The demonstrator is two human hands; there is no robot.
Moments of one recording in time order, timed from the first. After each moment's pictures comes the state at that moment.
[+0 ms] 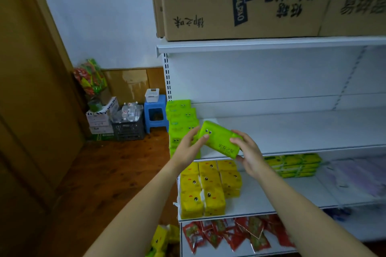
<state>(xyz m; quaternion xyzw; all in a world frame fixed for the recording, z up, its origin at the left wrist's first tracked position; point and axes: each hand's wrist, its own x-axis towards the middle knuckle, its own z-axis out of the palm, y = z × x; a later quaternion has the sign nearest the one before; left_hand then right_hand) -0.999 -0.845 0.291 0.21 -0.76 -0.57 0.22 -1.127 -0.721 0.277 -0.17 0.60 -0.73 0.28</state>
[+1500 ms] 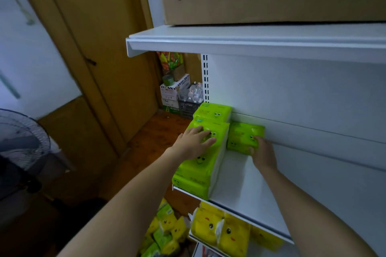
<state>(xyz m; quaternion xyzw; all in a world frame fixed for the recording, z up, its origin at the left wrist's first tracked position) -1.126 -0.978 0.280 0.48 -0.86 -0.18 -0.02 -1.344 -0.933 0.170 -0.44 0.80 -0.37 0.14</state>
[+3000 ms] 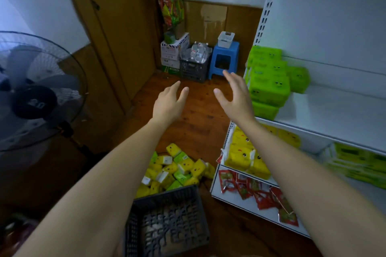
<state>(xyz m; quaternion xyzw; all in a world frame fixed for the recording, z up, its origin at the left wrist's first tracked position) -0.825 -0.946 0.244 0.53 -0.77 -0.24 0.26 -0.998 -0.877 0.249 -0.57 0.70 -0.43 0.08</state>
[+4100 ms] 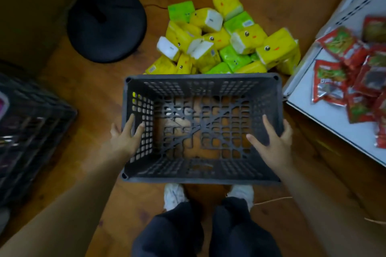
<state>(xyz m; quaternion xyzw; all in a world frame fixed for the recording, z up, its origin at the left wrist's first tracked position) -0.550 -0.840 -0.428 0.83 -0.39 -0.41 -0.04 -0.897 -0.780 -0.447 -0.44 0.82 -0.07 0.36</state>
